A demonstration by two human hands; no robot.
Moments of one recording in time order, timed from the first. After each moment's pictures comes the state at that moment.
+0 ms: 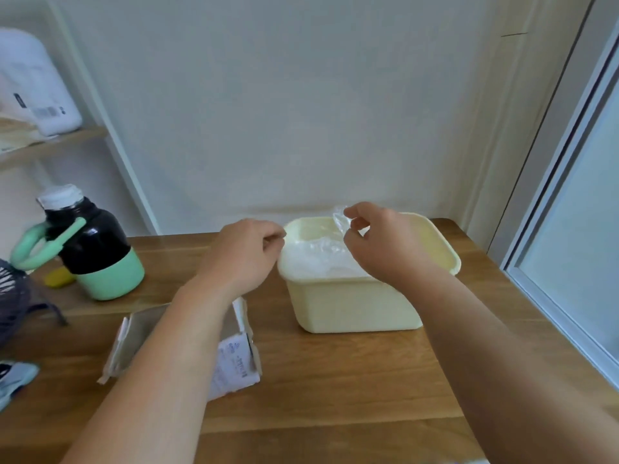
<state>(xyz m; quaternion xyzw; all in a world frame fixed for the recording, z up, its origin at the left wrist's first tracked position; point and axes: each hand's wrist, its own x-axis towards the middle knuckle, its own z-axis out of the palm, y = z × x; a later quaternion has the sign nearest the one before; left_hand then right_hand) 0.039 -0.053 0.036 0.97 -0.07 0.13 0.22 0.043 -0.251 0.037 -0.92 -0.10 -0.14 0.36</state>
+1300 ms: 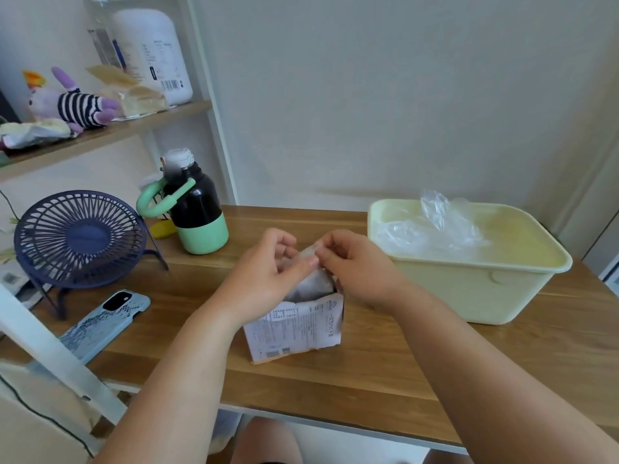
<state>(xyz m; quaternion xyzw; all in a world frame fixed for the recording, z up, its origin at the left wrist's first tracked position) -0.043 0.033 -0.001 0.89 0.00 0.07 0.45 0.010 -0.123 -0.004 -0.82 -0.24 0.05 0.52</state>
